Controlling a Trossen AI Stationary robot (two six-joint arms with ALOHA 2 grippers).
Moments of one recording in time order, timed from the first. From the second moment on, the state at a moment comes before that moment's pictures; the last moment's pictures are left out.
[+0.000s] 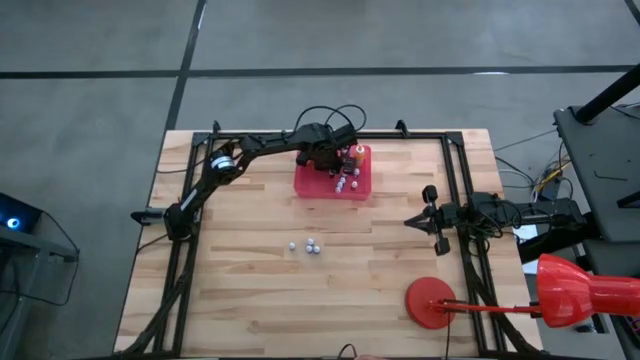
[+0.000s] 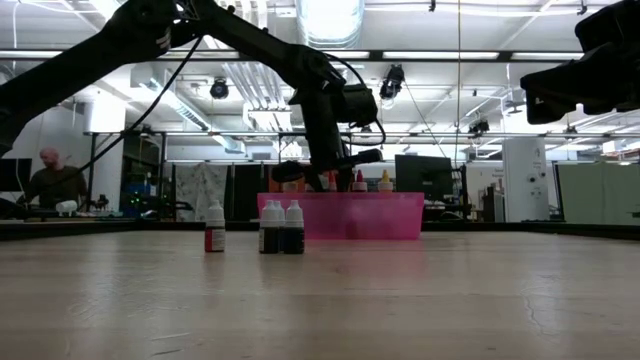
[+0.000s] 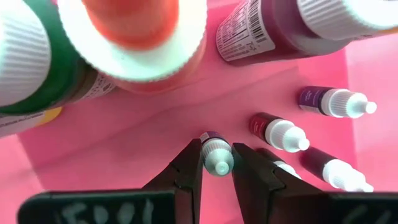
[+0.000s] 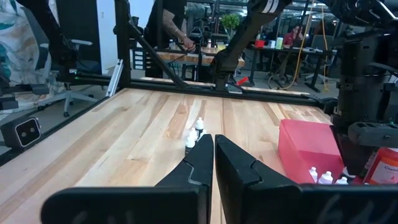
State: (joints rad) left arm 0.41 2.31 2.05 -0.98 -0.04 -0.86; right arm 0.07 0.04 0.01 0.01 -0.05 -0.03
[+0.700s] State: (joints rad) left arm 0.41 2.31 2.04 -0.94 -0.04 -0.83; right arm 0.07 0.04 0.01 0.01 -0.05 -0.03
